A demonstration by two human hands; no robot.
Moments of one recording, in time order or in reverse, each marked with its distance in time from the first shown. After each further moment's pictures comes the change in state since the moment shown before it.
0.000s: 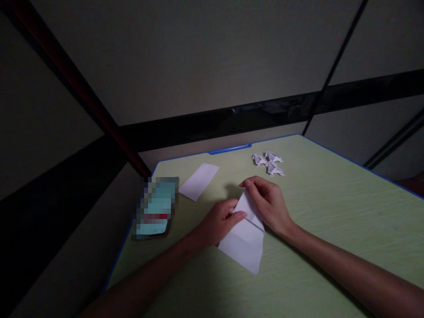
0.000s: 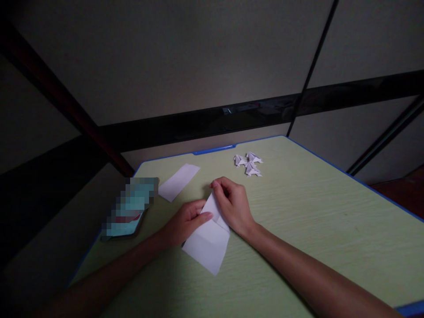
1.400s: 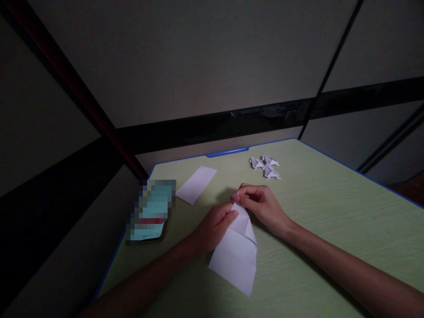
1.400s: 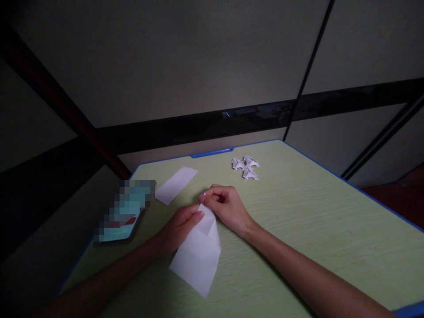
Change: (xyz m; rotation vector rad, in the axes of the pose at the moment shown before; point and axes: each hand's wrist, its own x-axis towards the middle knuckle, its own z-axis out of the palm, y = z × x) left_hand -0.004 0.006 -0.002 0.205 0.061 0.136; right_hand 0.005 -0.007 -0.003 0.383 -0.277 0.214
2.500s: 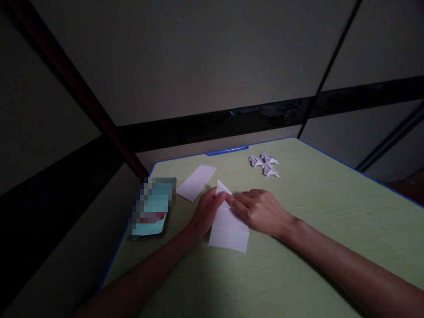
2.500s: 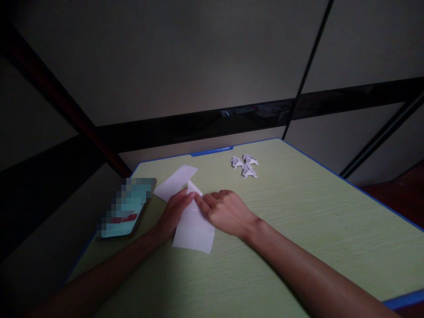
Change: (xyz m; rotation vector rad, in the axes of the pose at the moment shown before) left_hand 0.009 -0.008 -0.006 -0.326 0.394 -0.035; right_hand -0.005 0.003 -0.009 -1.565 -0.237 -0.850
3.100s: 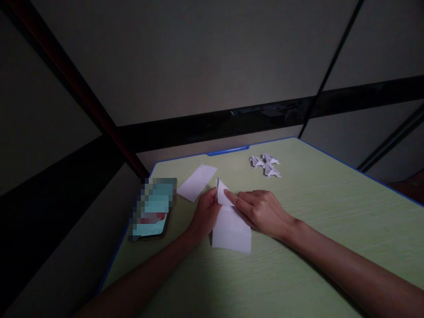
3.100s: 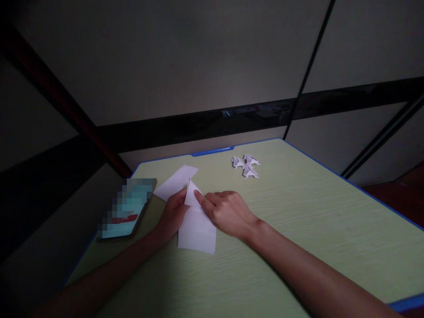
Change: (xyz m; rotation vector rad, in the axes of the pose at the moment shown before) left_hand -0.002 0.006 0.004 -0.043 0.033 -0.031; right_hand -0.005 -0.001 0.002 0.060 0.035 0.075
